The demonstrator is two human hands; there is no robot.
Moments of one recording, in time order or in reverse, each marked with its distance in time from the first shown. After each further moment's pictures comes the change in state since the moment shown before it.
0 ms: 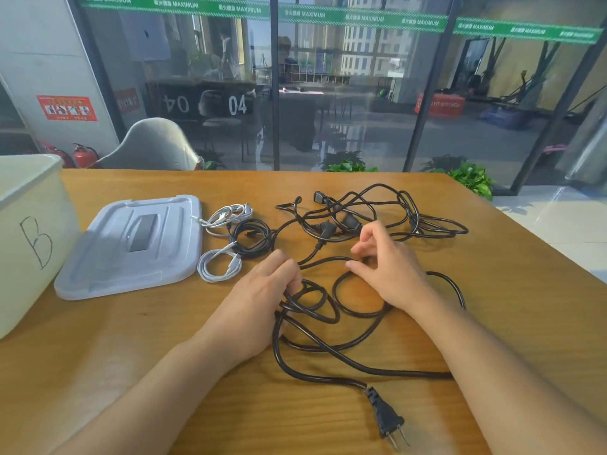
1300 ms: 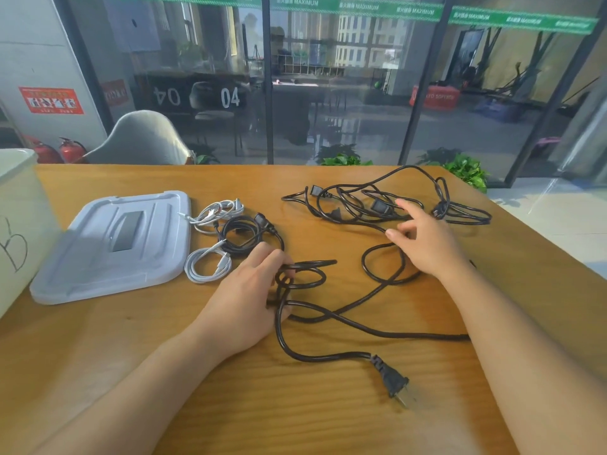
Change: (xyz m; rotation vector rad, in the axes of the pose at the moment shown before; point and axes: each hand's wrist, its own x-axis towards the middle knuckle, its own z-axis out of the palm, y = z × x) left_hand 0.010 -0.012 0.008 -0.052 0.017 -0.108; right_hand 0.025 0.052 -0.040 -0.099 0.042 0.335
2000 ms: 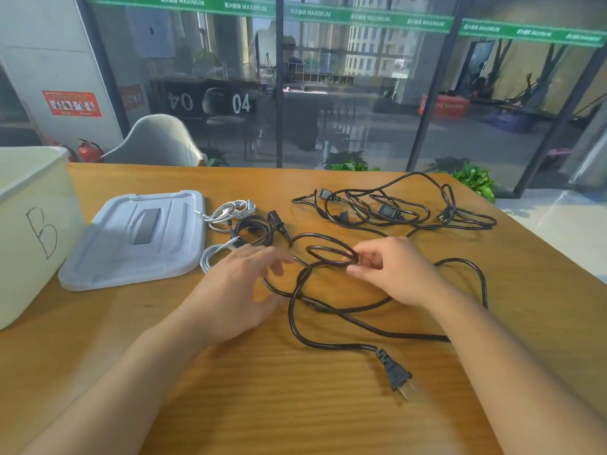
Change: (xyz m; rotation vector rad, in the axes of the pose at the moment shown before) left_hand -0.017 -0.005 -0.033 0.046 0.000 0.040; right_hand -0.056 -0.060 0.004 0.072 -0.235 -0.385
